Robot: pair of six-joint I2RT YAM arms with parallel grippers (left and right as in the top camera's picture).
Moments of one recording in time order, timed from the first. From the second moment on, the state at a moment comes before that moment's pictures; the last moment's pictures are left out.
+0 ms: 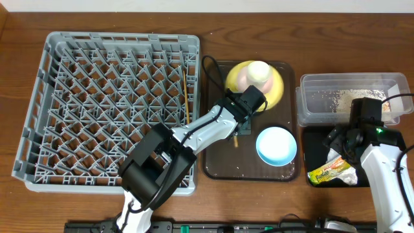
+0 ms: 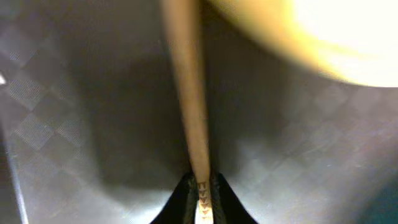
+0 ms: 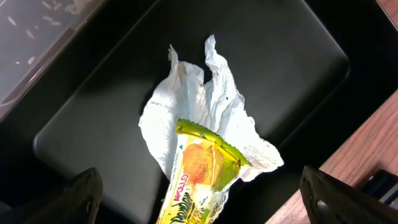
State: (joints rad) left arm -0.78 2.04 1.34 -0.63 -0.09 -0.74; right arm -0.19 1.27 0.83 -0.95 0.27 0.58
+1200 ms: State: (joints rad) left arm -0.66 1.52 1.34 -0.99 -0.45 -0.60; right arm -0.19 1.27 0.83 -0.95 0.27 0.58
